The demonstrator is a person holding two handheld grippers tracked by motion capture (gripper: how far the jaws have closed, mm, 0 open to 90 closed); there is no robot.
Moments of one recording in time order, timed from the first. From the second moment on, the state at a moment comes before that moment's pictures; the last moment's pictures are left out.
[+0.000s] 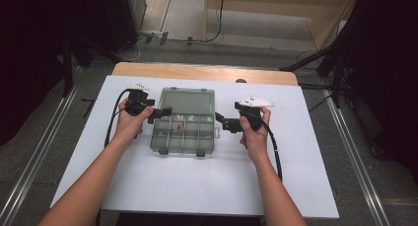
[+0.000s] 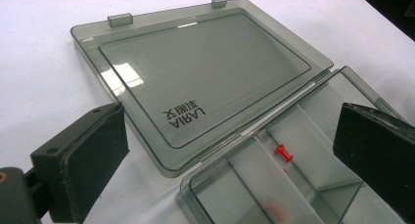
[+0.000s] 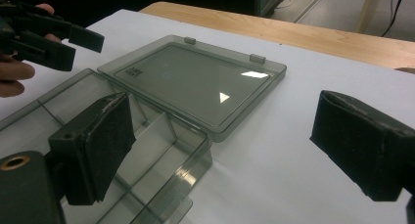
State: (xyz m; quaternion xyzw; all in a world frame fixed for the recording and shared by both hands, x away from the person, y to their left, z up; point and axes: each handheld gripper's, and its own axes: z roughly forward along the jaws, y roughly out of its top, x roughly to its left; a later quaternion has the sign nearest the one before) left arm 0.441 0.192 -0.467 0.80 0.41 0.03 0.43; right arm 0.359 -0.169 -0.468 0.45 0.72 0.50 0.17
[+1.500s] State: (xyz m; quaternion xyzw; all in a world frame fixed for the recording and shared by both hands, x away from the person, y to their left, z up) left arm 0.468 0.195 -0.490 0.76 0.50 0.01 0.41; right arm 0.420 -0.141 -0.495 0.55 0.70 0.46 0.05
